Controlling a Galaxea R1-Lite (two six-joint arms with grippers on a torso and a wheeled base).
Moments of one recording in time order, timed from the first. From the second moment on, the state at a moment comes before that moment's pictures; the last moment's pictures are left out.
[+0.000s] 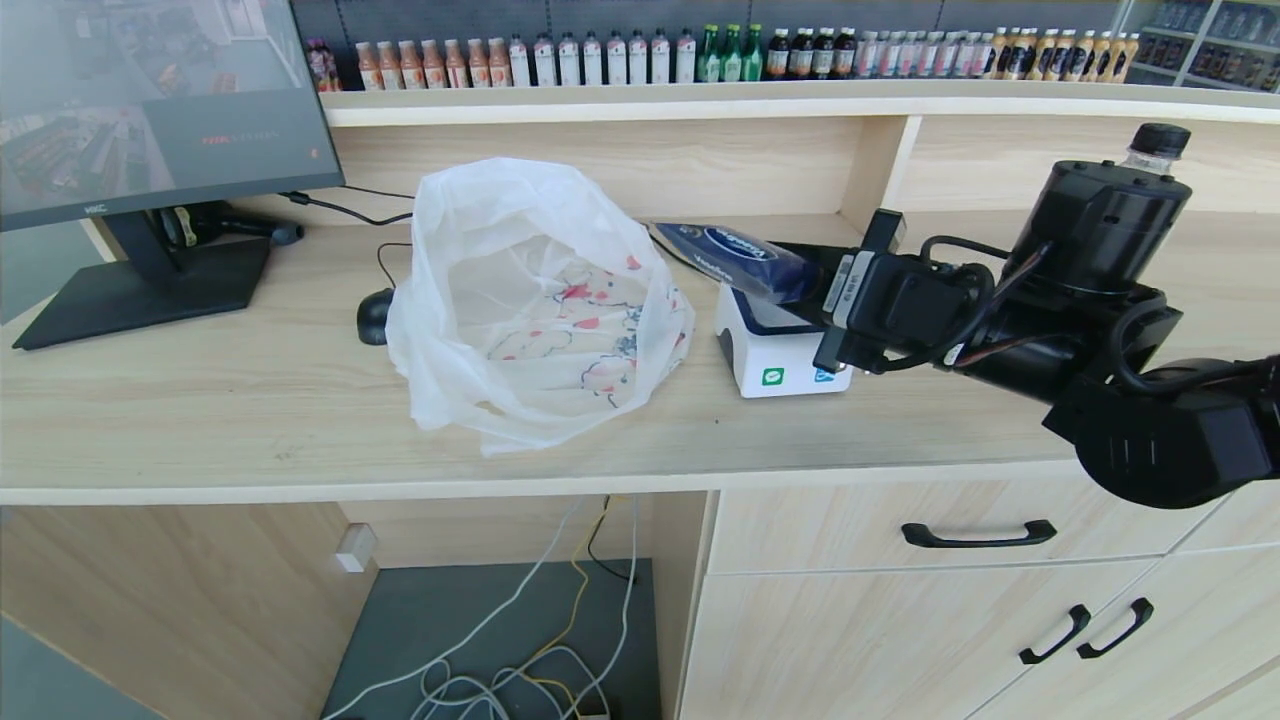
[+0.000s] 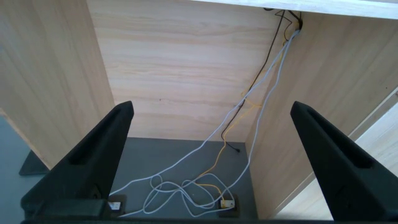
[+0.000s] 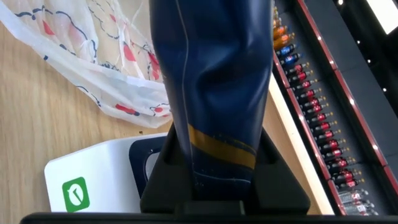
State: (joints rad) left arm 0.00 0.00 0.00 0.00 0.00 -0.01; right arm 0.43 1.81 -1.09 -0.86 0.49 -1.15
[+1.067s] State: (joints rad) left arm 0.00 0.00 0.00 0.00 0.00 -0.01; right arm 0.43 1.84 -1.10 -0.85 0.50 -1.15
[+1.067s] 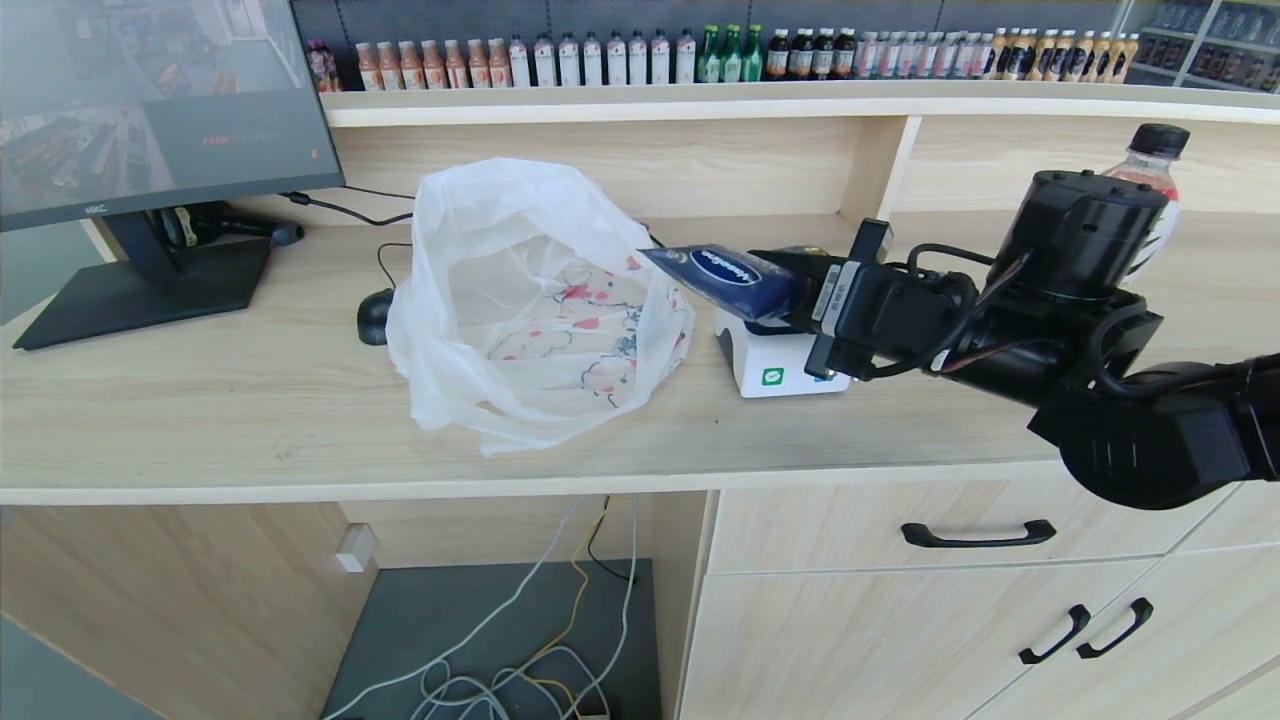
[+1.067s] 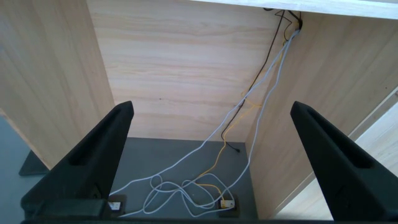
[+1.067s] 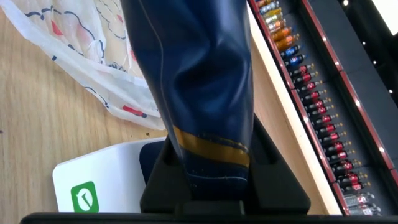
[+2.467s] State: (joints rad) left arm 0.00 0.00 0.00 0.00 0.00 -0.01; right arm 0.45 1.59 -0.96 -1.05 0.42 -0.54
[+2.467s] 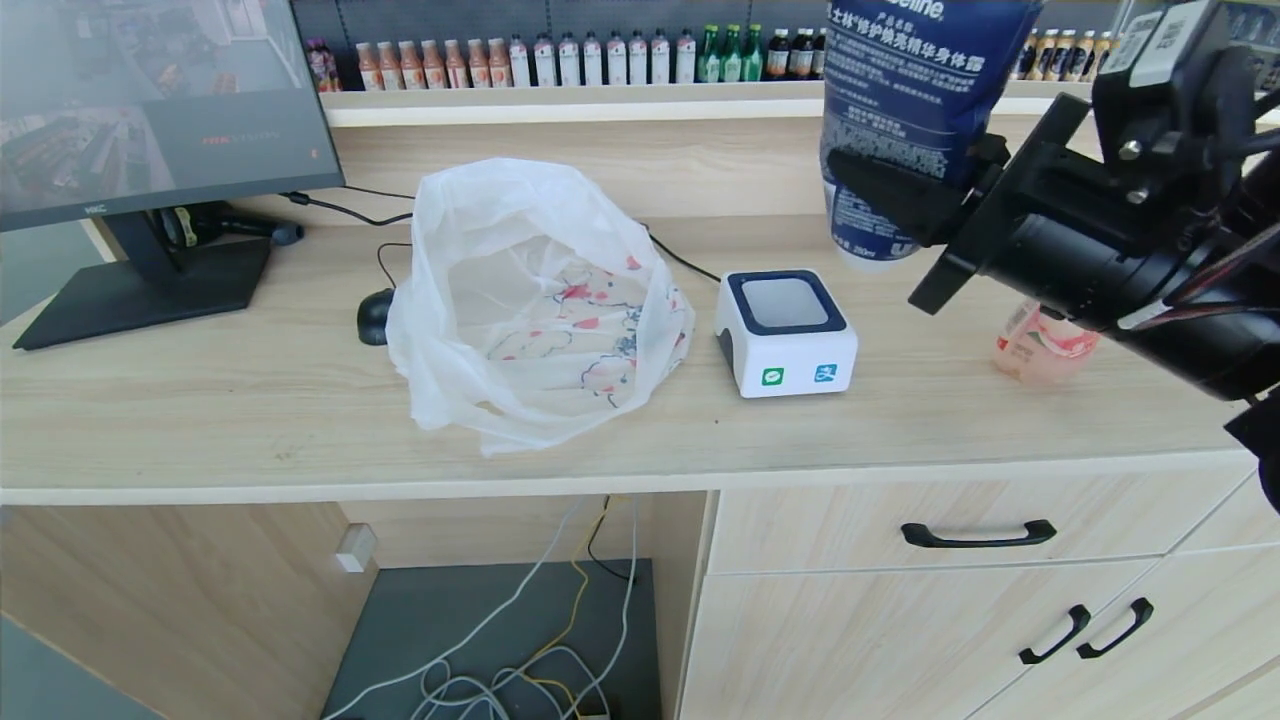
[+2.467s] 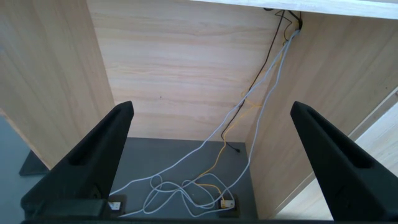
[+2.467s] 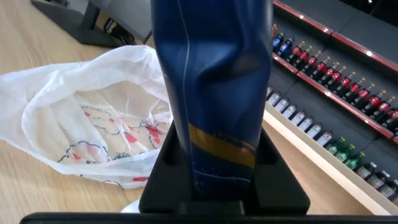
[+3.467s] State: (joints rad) left arm 0.00 0.00 0.00 0.00 0.00 -0.01; right arm 0.44 1.54 -0.63 -1.48 0.09 -0.14
